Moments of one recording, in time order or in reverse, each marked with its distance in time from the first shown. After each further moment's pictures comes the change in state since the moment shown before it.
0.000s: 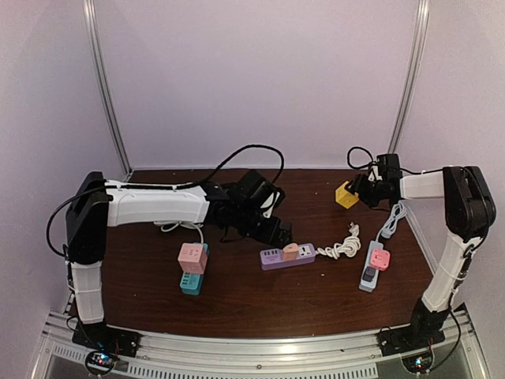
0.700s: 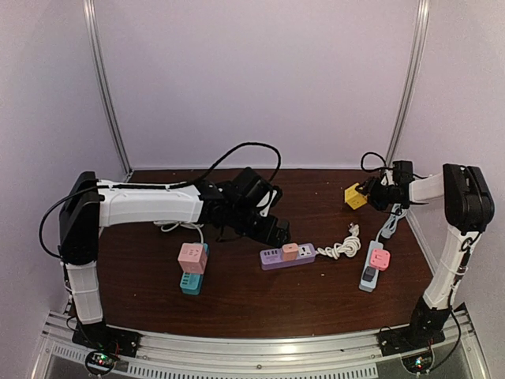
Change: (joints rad) left arm 0.000 -0.059 -0.042 0.009 -0.008 -0.001; right arm -0.162 0.097 -0.012 0.124 -0.215 0.050
